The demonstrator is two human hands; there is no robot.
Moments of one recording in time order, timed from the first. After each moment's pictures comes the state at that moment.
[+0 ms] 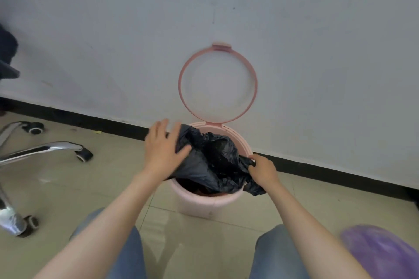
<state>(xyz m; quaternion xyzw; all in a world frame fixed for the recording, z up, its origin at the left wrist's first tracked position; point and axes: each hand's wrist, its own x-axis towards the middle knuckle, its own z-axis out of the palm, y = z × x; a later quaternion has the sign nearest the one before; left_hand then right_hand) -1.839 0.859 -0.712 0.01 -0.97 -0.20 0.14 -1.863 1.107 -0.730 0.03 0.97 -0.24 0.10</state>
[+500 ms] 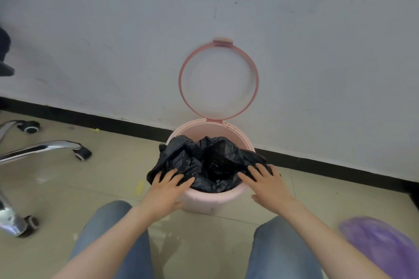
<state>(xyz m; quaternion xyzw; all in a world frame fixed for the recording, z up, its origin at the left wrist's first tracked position) -1.791 0.844 -0.789 -0.19 -0.98 -0.03 -0.09 -1.825 1.130 -0.757 -0.23 0.95 0.21 0.06</state>
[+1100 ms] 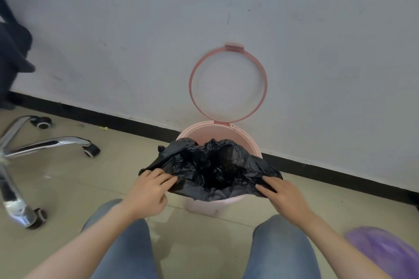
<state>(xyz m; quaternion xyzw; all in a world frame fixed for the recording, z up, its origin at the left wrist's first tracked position) -1.775 0.792 -0.787 -0.23 -0.97 -0.06 0.09 -1.818 1.165 -0.776 -0.31 0.94 0.06 -0.09</state>
